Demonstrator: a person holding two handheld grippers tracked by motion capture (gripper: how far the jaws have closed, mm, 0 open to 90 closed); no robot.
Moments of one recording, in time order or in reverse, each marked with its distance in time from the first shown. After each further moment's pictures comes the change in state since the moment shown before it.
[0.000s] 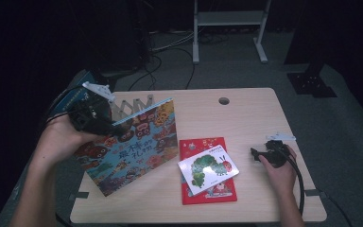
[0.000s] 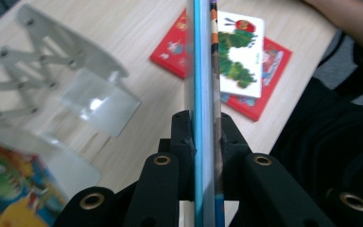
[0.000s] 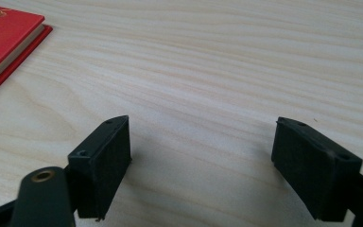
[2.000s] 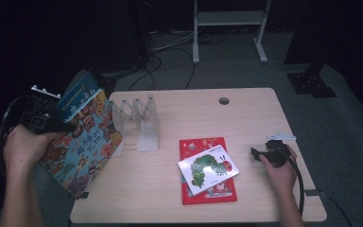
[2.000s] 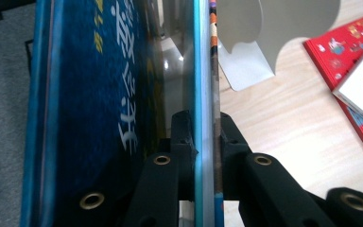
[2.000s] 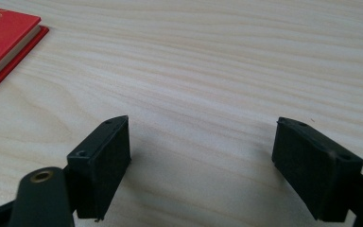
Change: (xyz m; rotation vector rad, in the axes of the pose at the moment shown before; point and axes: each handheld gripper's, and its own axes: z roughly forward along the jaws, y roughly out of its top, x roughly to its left) left arm 0.089 -0.092 -0.015 -0.012 0.338 -0.513; right arm -0.001 0.000 0.000 -0.001 -0.004 0.002
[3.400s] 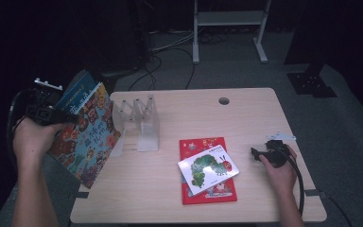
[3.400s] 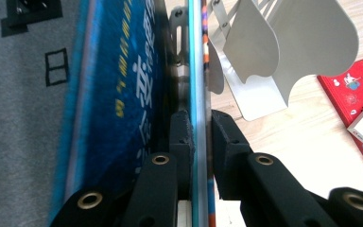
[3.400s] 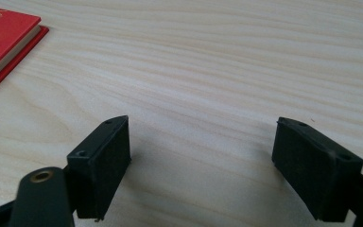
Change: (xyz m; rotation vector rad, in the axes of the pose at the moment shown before) left arm 0.003 0.016 -0.003 -0.077 0.049 -0.036; right arm 0.000 0.000 0.000 -0.001 0.000 -0.003
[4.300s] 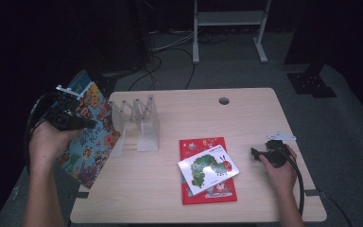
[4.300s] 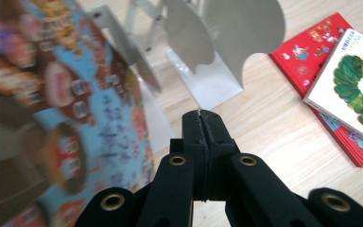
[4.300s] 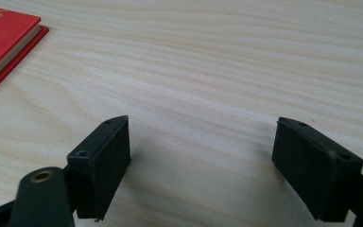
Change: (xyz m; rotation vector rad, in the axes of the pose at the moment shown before) left arm -0.048 -0.003 0.026 0.035 -0.148 0.170; right arm 0.000 0.000 0.000 0.000 0.000 0.002
